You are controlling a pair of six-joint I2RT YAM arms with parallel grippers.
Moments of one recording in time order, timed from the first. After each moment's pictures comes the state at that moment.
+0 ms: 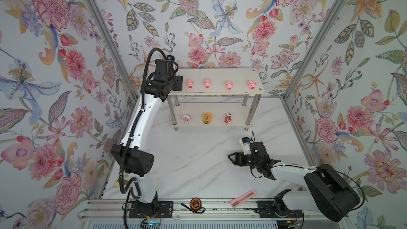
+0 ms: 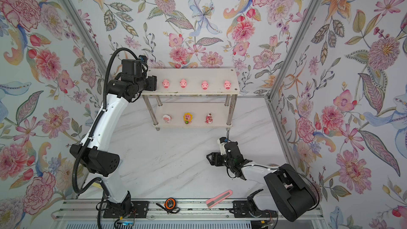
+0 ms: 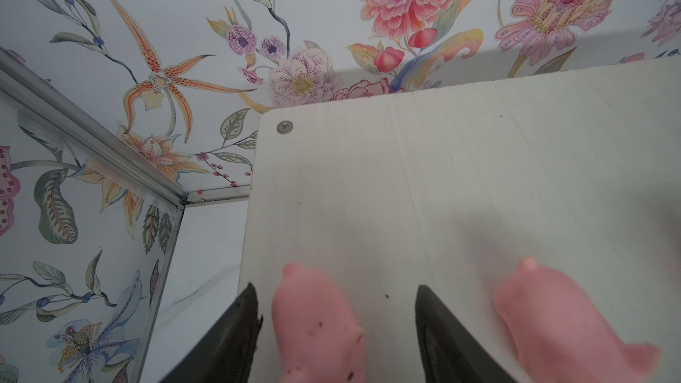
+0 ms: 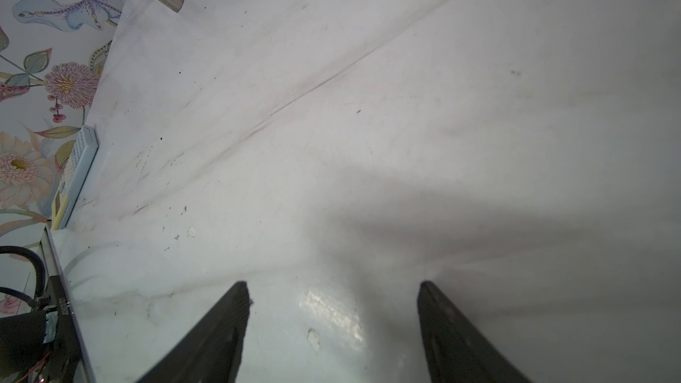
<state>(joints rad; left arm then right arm) -0.26 1.85 2.18 -0.87 -0.18 -0.03 0.52 1.34 0.33 0.29 -0.31 0.51</state>
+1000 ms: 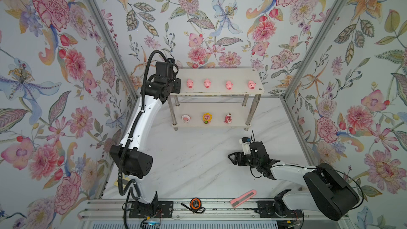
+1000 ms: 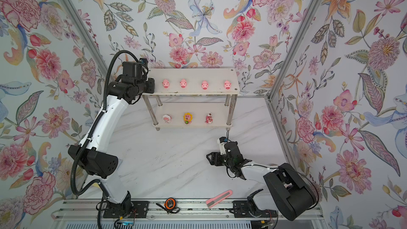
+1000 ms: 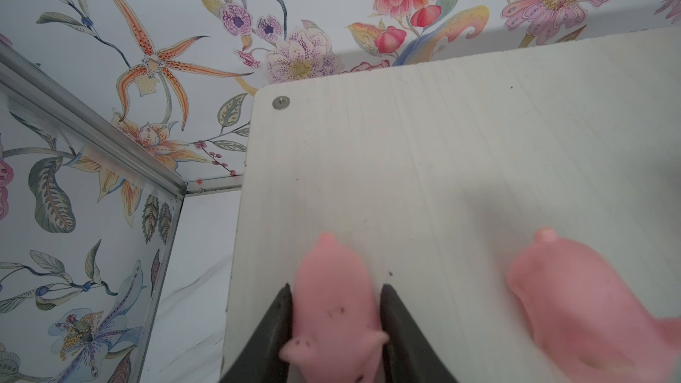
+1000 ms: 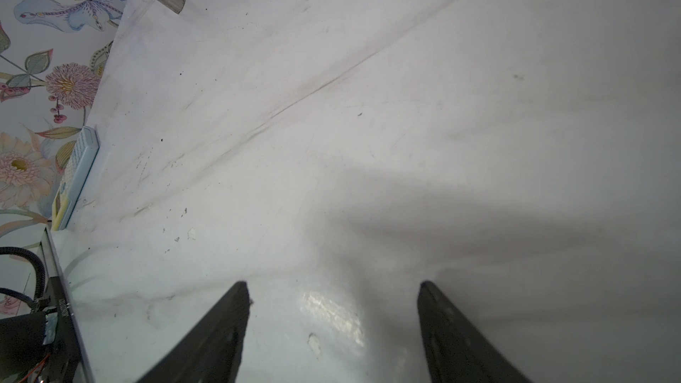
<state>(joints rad) -0.26 1.81 2.11 -0.86 -0.18 -0.02 0.52 1.35 0.33 0.30 -0.31 0.51</state>
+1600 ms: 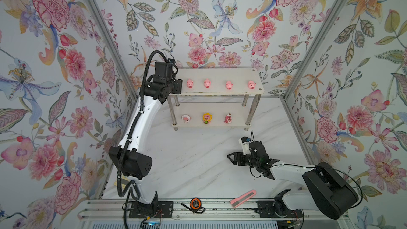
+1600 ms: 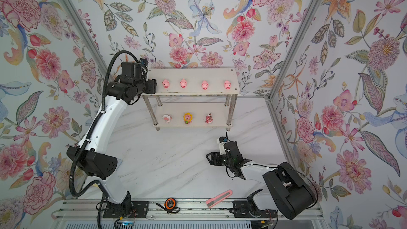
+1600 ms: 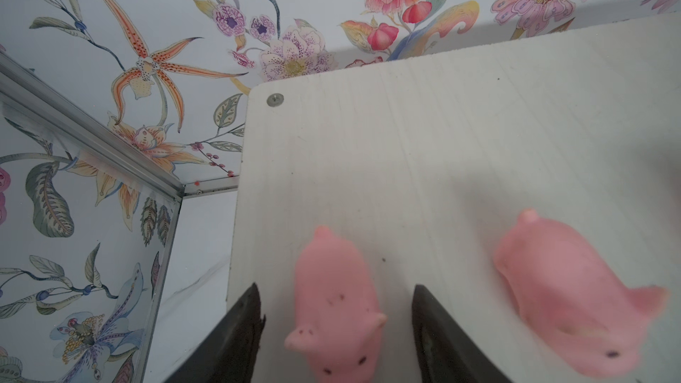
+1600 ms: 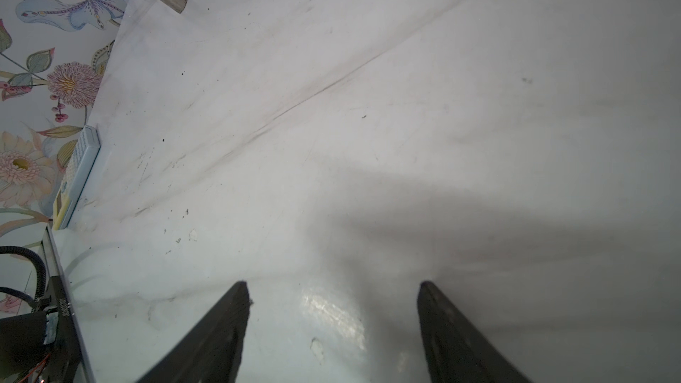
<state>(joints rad) -0.26 1.80 2.12 -0.89 -0.16 0.00 0.53 1.36 0.34 0.31 -0.31 0.51</state>
